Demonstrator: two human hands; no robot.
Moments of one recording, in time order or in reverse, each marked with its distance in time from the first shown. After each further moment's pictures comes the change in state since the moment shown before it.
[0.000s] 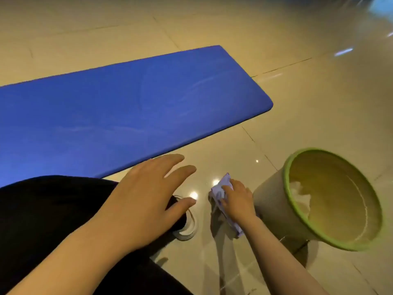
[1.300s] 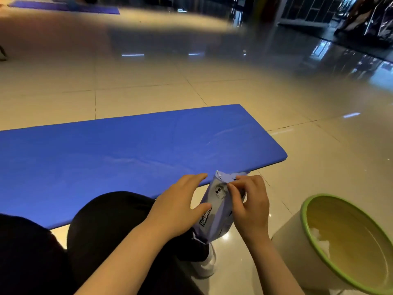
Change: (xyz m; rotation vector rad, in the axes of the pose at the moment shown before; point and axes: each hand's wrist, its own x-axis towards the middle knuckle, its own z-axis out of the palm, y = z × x) left_hand -0.029 -0.033 -0.008 -0.399 0.159 -0.129; right_hand -0.081 -0.135 -0.153 0.759 0.949 -0.410
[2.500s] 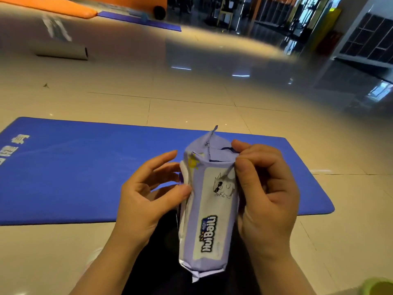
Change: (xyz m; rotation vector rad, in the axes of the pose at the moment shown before) left_hand -0.062 -0.064 -0.122 -1.029 0.853 0.119; right_hand 0.086 -0.208 0.061 0.910 -0.139 -0.094
